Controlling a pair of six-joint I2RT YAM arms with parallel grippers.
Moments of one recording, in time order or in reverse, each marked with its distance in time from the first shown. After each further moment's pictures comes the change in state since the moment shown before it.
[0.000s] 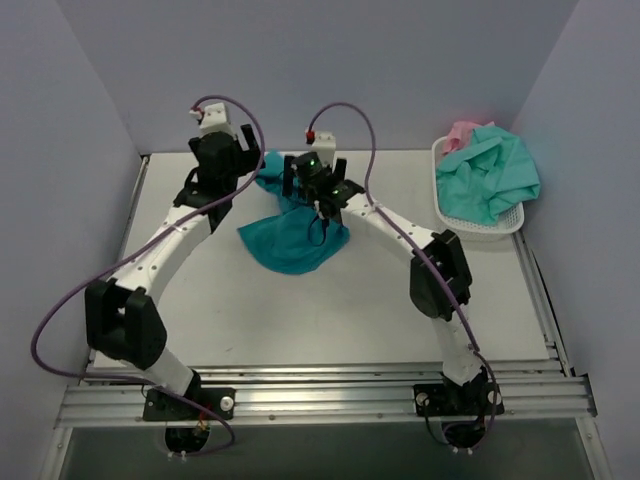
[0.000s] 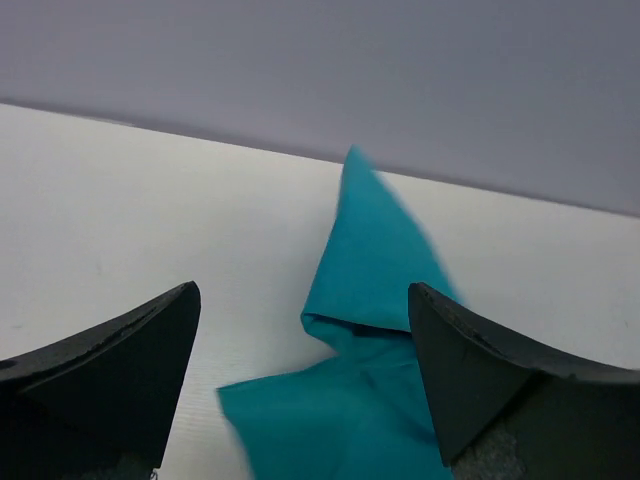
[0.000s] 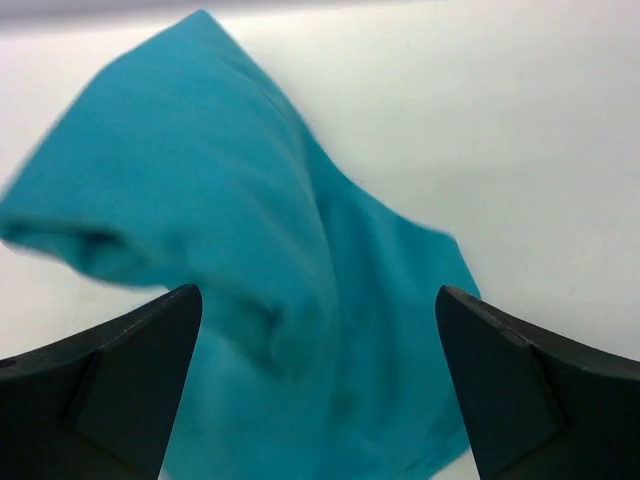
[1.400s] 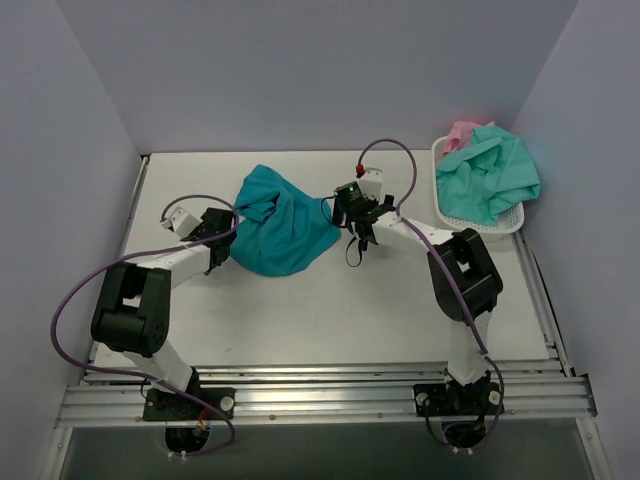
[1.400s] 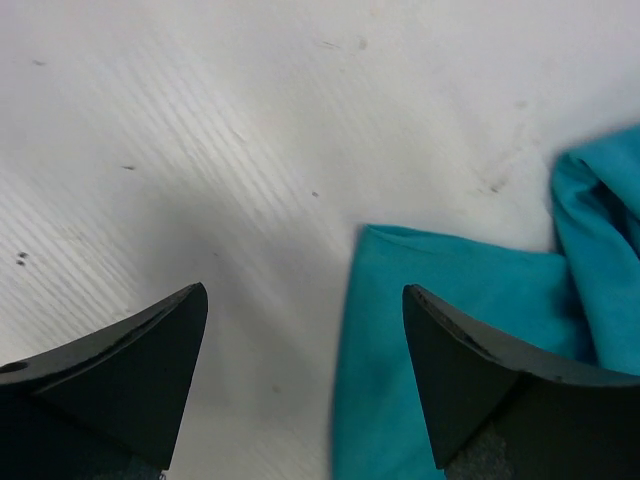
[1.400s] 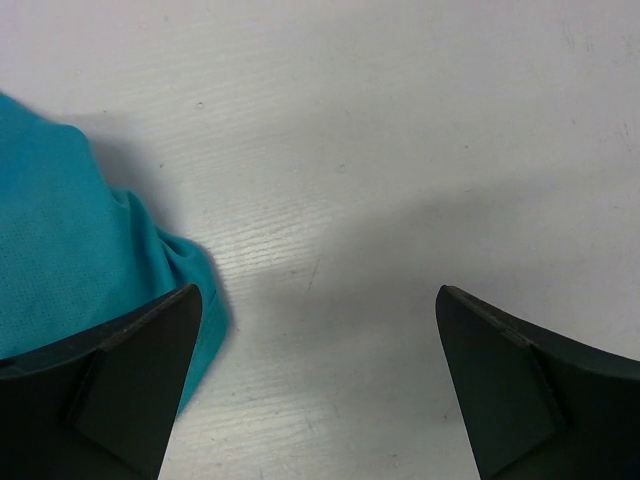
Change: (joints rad) left arm 0.133 0.011 -0.539 -0.140 -0.273 -0.776; right arm -0.148 -0.078 -0.520 0.063 0.059 0.094
